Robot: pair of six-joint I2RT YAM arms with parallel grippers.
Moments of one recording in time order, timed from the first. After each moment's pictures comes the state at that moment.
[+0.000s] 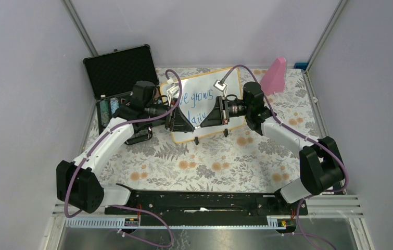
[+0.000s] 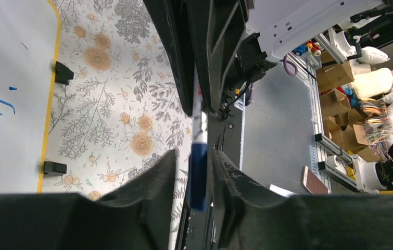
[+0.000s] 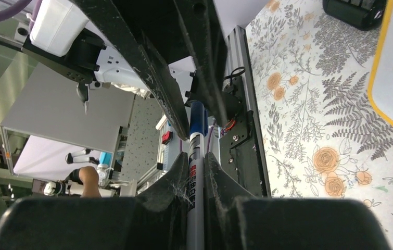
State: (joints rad) left arm -0.37 1.31 1.10 -0.39 1.17 -0.12; right arm 0.47 1.51 0.97 0.41 -1.20 0.88
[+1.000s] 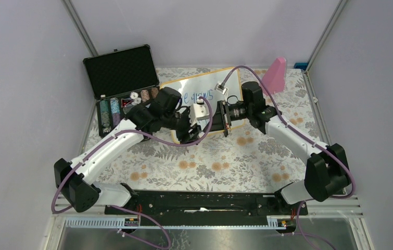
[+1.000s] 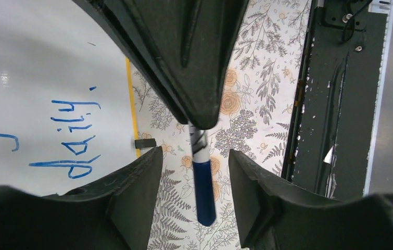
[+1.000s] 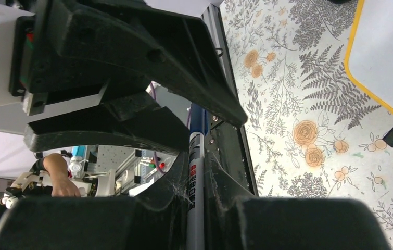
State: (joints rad) left arm -0.70 1.31 1.29 -0.74 0.56 0.45; right arm 0.48 1.45 1.05 -0.06 -1.14 0.53
